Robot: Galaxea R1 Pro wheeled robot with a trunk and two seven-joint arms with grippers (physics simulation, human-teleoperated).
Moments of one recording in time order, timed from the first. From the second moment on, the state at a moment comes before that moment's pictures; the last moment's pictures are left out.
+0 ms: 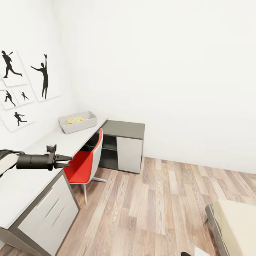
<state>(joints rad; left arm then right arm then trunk) -0.93 0.83 -0.65 -1.08 1.28 1.03 -0.82 -0.42 -0.03 0.36 -0.11 -0.78 -0.24 -0.37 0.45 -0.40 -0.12</state>
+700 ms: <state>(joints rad) -0.75 0.67 -0.65 -1.06 1.22 0.89 -0.54 -0.42 -0.02 0.37 -0.11 -0.76 -0.24 -0.37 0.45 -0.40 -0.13</state>
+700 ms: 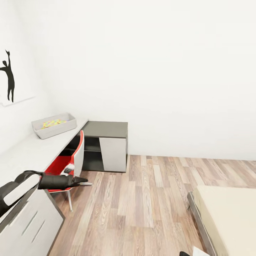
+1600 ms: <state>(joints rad) -0.37 0.05 -0.65 -0.02 0.65 -0.19 0.06 -0.42 0.00 0.38 -0.10 -0.76 -0.24 -0.37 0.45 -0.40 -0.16</state>
